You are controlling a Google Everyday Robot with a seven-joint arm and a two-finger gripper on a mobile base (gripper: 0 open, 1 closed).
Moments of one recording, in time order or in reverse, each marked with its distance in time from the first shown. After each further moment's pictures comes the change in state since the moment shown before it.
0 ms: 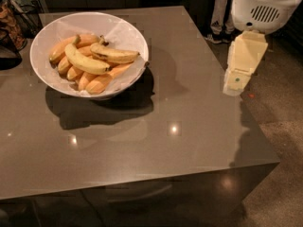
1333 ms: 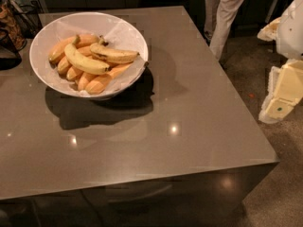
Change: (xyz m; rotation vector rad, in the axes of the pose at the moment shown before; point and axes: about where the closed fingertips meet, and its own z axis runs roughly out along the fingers) arm 0.052 0.030 0.004 -0.011 -0.157 -0.067
